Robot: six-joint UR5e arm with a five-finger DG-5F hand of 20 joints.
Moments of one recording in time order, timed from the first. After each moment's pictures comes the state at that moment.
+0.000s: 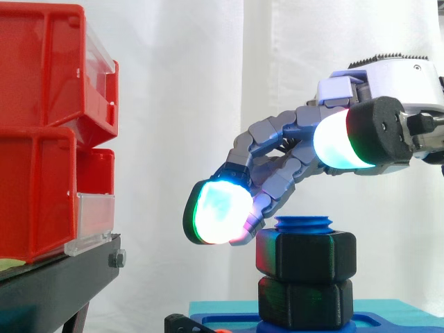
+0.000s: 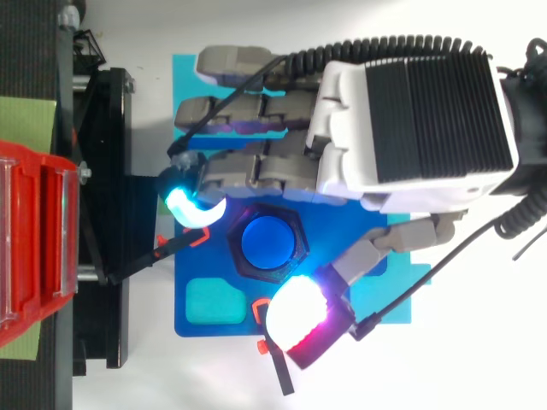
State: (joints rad) arm 0.10 -2.21 -1.20 -2.86 -1.63 -1.22
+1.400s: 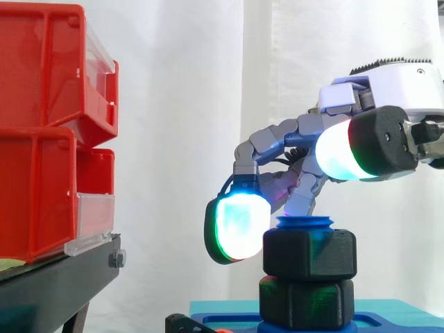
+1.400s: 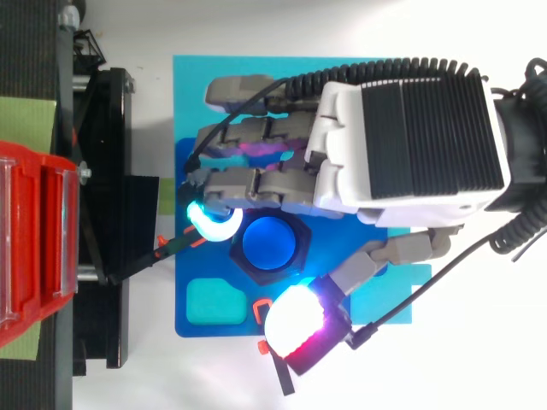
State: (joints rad) arm 0.11 -2.21 -1.20 -2.89 -1.61 -1.21
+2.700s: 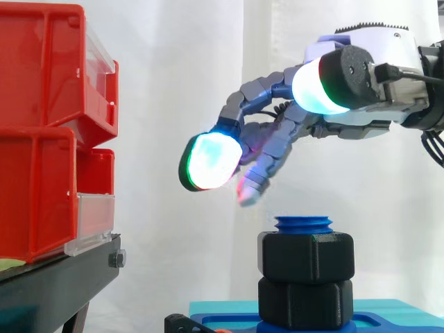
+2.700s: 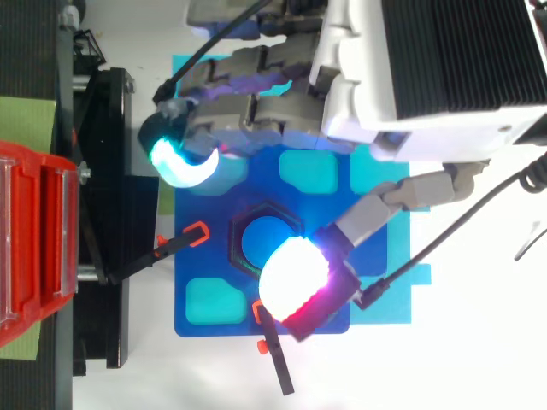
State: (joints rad) arm 0.05 -2.21 -1.12 -2.90 -1.68 -1.22
